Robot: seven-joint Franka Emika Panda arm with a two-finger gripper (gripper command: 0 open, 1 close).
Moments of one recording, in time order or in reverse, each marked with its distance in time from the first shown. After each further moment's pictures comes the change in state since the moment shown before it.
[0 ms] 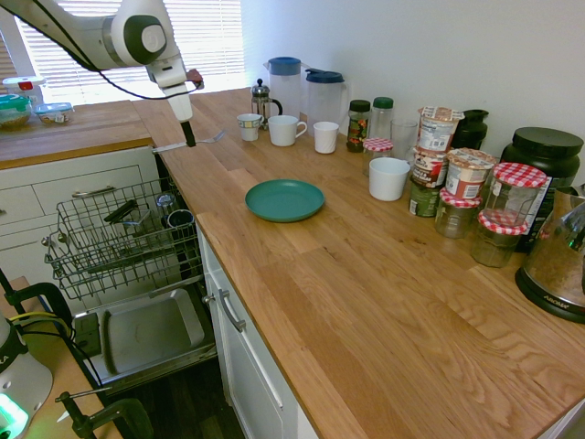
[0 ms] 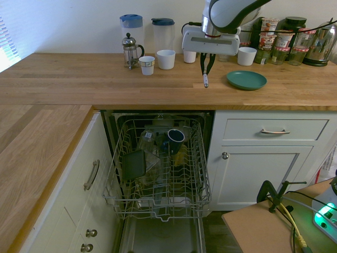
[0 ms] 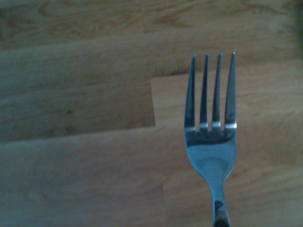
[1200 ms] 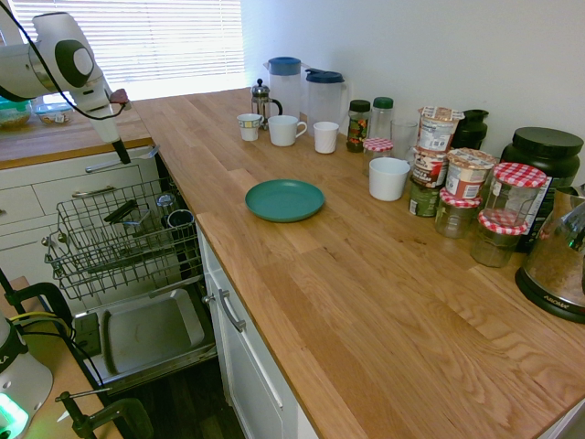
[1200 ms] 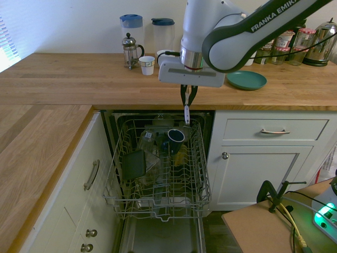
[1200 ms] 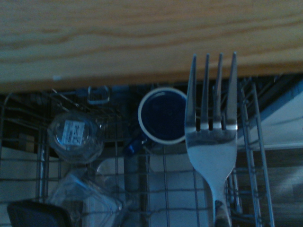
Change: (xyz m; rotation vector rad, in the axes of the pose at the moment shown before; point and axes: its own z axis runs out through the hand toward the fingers) arm -0.183 0.099 0.030 0.017 -0.011 -0.050
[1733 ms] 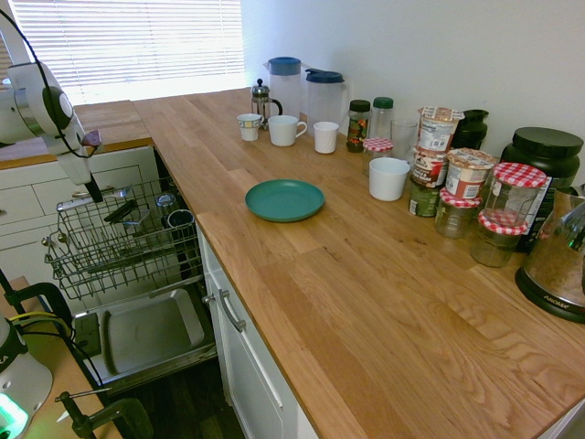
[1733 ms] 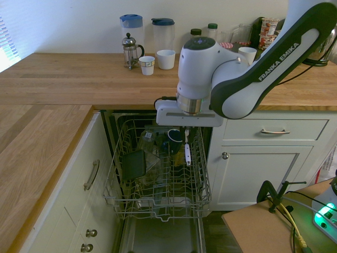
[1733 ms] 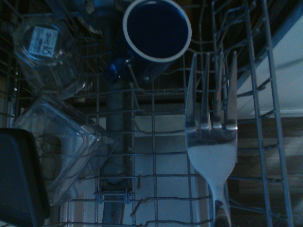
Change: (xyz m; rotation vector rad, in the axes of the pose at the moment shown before) arm -0.042 0.052 0.079 -0.053 -0.019 -0.026
